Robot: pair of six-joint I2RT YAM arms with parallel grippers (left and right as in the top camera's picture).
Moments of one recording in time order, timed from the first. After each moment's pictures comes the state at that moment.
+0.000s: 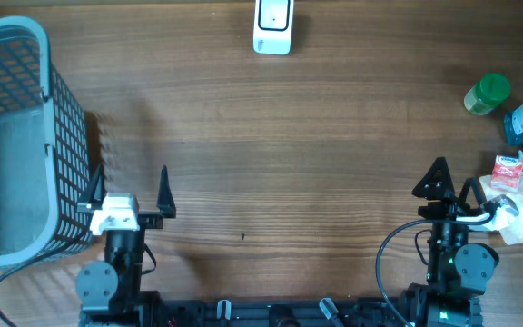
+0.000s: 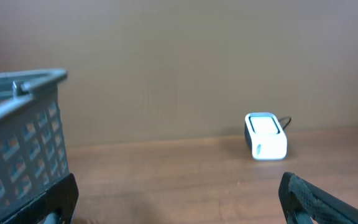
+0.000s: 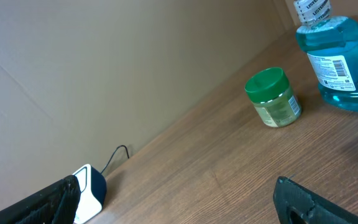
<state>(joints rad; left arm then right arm) 0.01 0.01 0.14 -0.03 0.04 0.05 -0.22 0.03 0.01 0.00 0.04 0.63</state>
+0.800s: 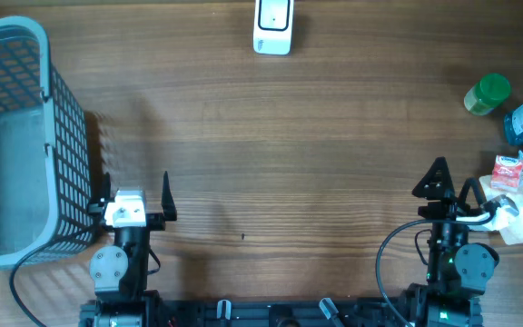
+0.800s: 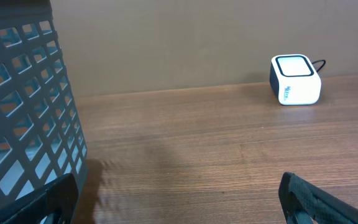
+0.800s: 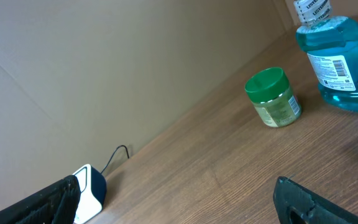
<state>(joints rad) 0.04 0.01 0.01 -0.07 -0.01 0.09 -0.22 0.03 0.01 0.01 0.04 0.63</state>
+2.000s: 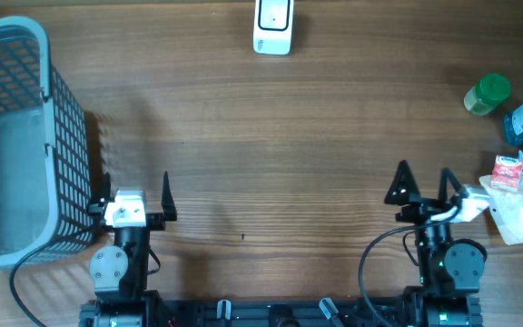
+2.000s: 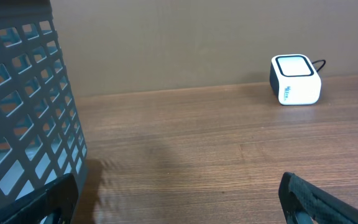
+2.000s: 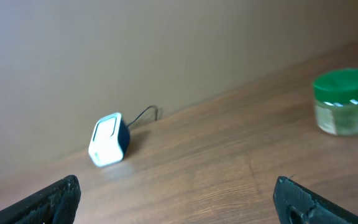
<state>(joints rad) 0.04 0.01 0.01 -0.07 -0.01 0.09 -0.03 0.02 0.01 0.00 -0.02 0.38</state>
